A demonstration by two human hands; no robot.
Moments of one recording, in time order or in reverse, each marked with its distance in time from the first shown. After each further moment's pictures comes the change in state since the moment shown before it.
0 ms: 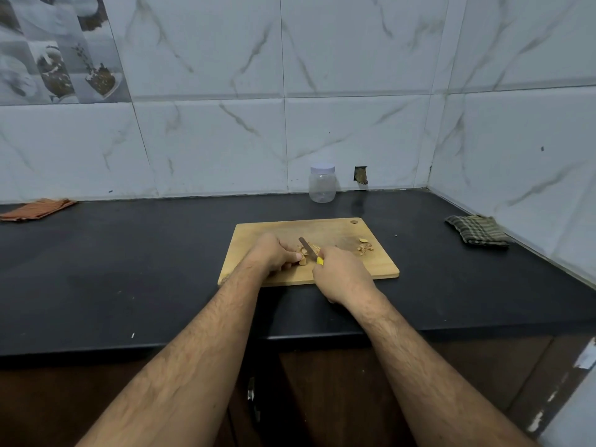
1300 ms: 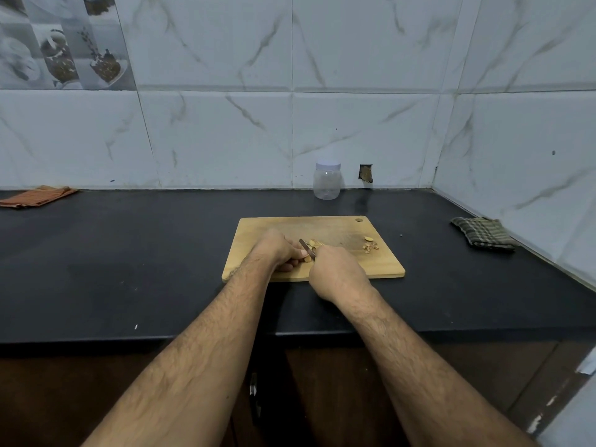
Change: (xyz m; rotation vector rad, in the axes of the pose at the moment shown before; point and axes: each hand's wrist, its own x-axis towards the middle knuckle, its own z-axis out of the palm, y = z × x) left_hand 0.008 0.000 0.003 -0.154 0.001 -0.081; right_hand -0.012 -0.029 -0.006 -0.098 -0.057 0.036
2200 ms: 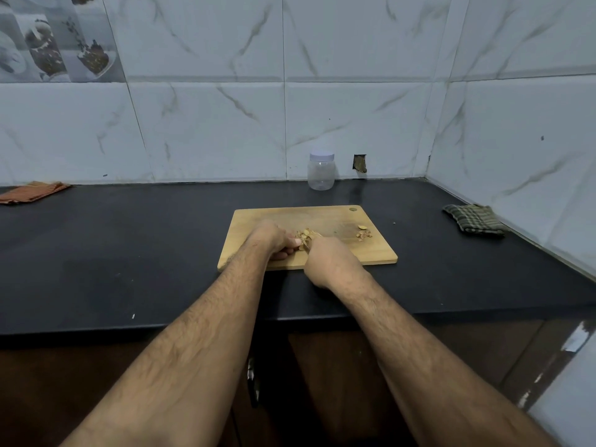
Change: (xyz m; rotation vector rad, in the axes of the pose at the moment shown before) left_hand 0.007 0.003 0.004 0.033 -0.008 -0.074; right_hand -0.002 0.001 -0.001 -0.012 -0.071 0.023
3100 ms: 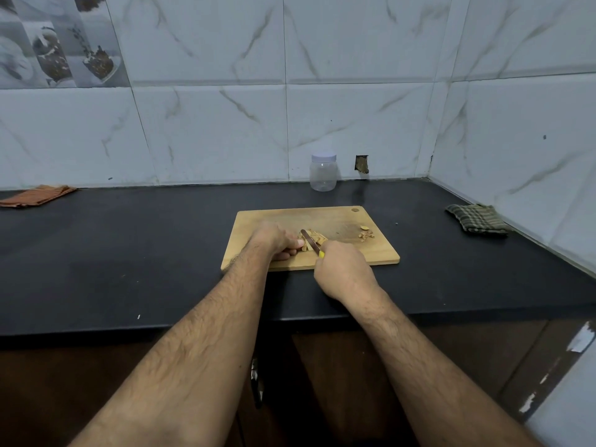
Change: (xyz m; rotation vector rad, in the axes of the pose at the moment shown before) left_hand -0.006 0.001 -0.001 -0.021 0.025 -0.014; right_hand -0.009 0.019 0.009 0.049 0.140 -0.016
